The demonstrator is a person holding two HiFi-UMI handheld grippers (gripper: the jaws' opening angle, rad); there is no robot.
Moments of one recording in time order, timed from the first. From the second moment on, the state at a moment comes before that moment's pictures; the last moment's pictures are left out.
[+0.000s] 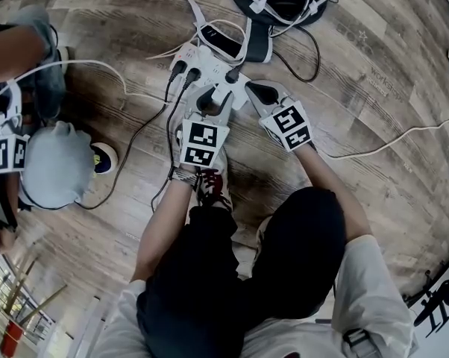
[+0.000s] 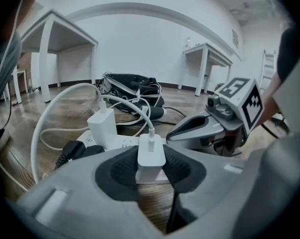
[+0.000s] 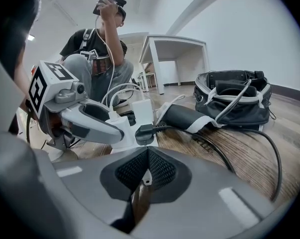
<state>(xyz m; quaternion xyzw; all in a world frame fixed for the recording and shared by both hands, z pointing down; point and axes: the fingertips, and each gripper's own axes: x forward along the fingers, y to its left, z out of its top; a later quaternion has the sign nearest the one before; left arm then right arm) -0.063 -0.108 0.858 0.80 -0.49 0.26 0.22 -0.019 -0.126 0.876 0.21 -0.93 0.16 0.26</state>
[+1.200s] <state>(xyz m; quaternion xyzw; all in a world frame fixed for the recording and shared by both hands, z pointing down) -0.062 -0.109 0.856 0.80 -0.49 0.27 0.22 -0.019 -0.128 0.875 0.22 -0.93 0.17 0.25</state>
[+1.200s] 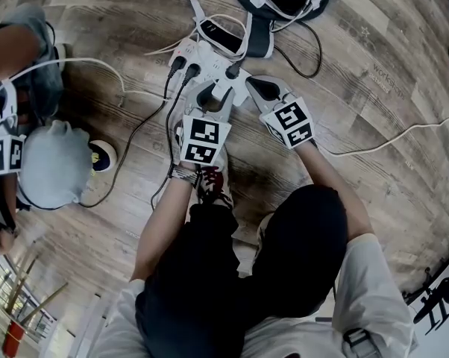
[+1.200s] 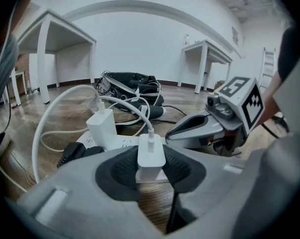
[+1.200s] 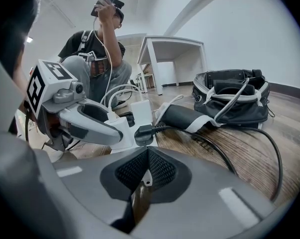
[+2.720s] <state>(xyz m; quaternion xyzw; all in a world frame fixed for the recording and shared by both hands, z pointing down) -0.064 -0.109 0.857 0.80 -0.49 0.26 0.25 -0.021 -0.130 0.877 0.24 -0.92 0.18 0.27</state>
